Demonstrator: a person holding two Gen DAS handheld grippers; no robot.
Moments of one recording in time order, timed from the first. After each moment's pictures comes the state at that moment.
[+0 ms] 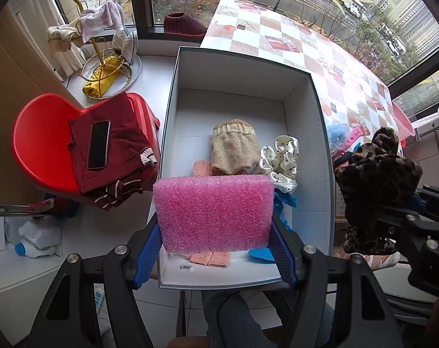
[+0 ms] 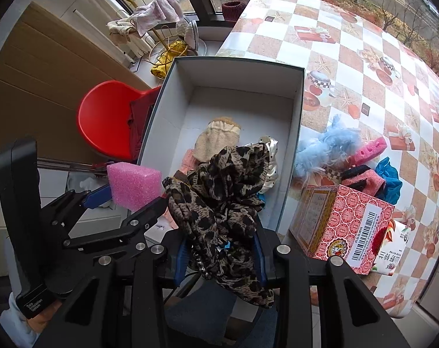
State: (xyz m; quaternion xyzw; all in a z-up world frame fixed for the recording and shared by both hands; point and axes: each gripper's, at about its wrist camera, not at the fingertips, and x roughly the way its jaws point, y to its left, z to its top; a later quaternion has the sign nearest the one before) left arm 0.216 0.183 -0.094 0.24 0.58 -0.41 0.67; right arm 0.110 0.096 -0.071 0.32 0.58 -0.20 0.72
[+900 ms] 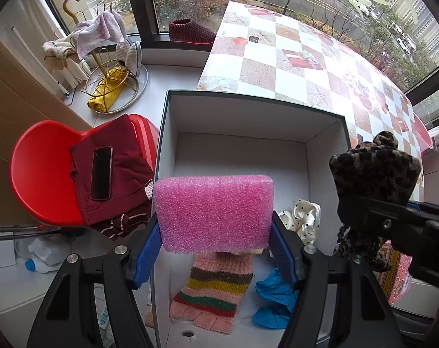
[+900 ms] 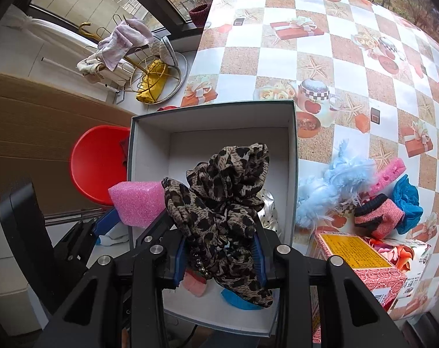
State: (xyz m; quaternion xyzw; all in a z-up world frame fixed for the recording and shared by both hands) left arm 0.259 0.099 -0.121 0.26 0.57 -0.38 0.68; right arm 0.152 0.007 -0.106 0.41 0.54 -0.23 0.69
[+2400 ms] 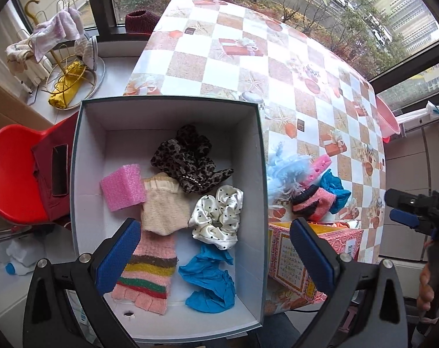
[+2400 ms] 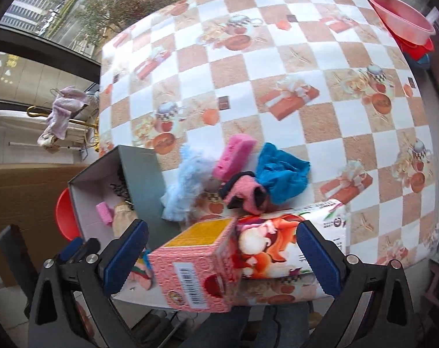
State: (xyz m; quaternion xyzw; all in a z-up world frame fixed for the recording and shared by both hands) left arm 0.199 0.052 -0.094 0.25 0.60 -0.44 0.62; right arm -0.043 -0.084 -0.094 0.51 0.49 -0.36 0.61
